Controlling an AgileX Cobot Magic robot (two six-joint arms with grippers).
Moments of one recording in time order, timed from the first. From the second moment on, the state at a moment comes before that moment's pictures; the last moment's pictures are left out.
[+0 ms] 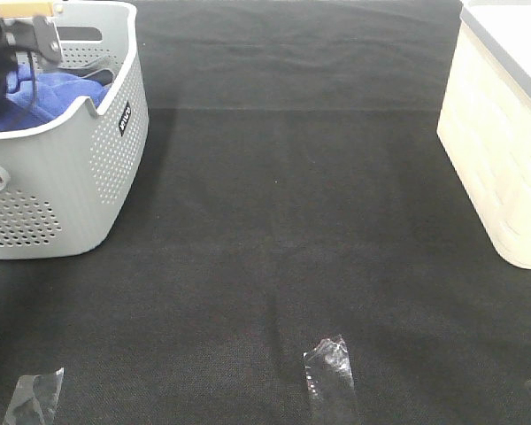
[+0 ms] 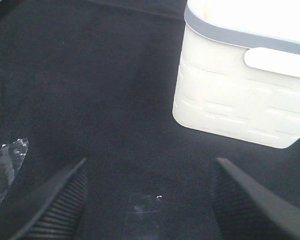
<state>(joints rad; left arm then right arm) -0.07 2.25 -1.99 0.36 1.13 0.94 0.07 0.00 -0.50 0.00 1.05 -0.12</state>
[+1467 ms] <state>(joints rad) -0.83 1.69 -2.06 0.50 0.92 1.15 0.07 0.16 -0.52 0.22 0.89 -0.29</state>
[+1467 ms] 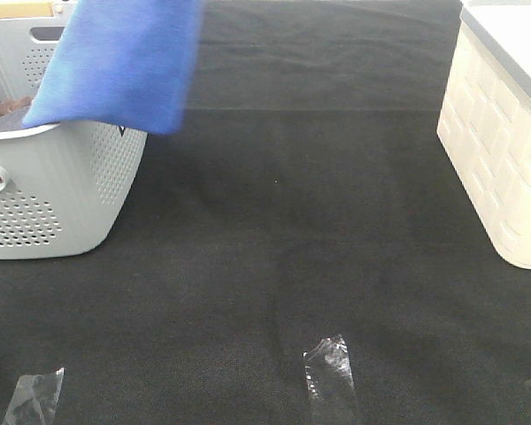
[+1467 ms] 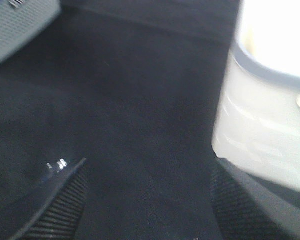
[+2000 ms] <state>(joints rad) -0.89 1.69 -2.06 0.69 0.71 1.15 0.07 0.78 -0.52 1.16 0.57 -1.38</state>
